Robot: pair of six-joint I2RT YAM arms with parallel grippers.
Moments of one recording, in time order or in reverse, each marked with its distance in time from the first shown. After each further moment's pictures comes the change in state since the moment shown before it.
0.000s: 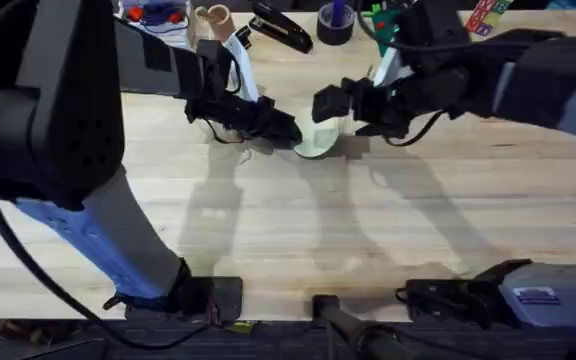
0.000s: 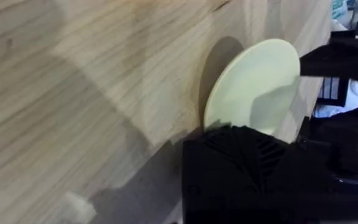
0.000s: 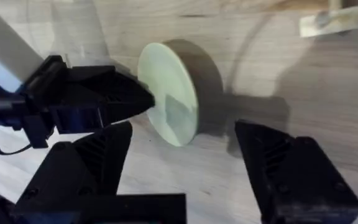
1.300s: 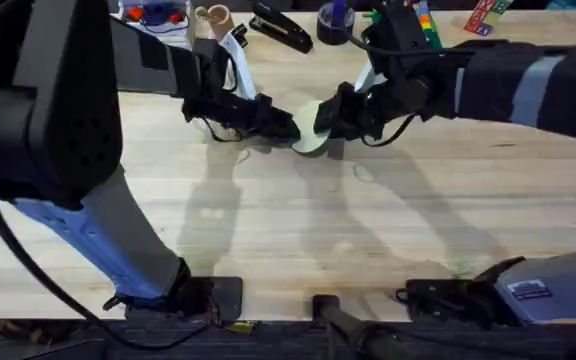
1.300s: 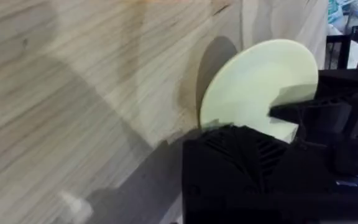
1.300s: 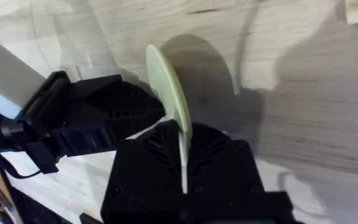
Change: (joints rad) left arm 0.013 0.000 0.006 -0.007 0.012 0.000; right arm 0.051 0.119 0.018 0.097 -0.036 0.186
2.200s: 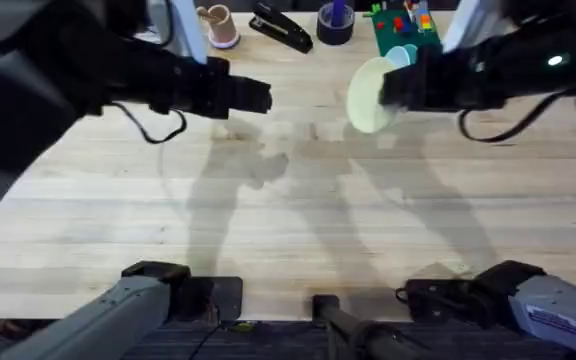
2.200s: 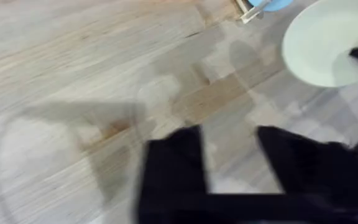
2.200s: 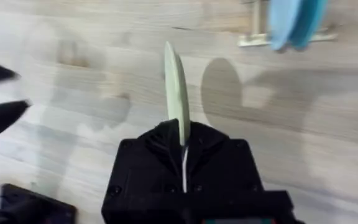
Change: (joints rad) left arm 0.002 -0.764 0.007 -0.358 -0.433 0.005; right arm -0.050 -0.442 0.162 -0.504 0.221 -0.386
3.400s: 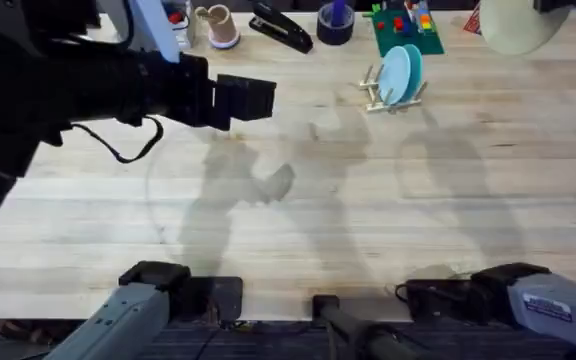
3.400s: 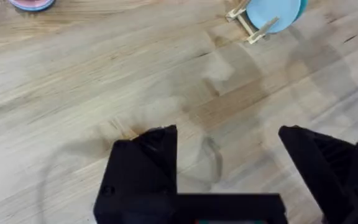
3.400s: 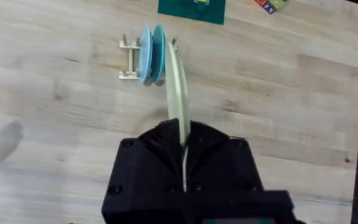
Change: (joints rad) left arm 0.000 -0.191 0.000 -0.021 -0.099 -0.004; right arm -0.219 0.084 0.596 -0.440 0.277 -0.467
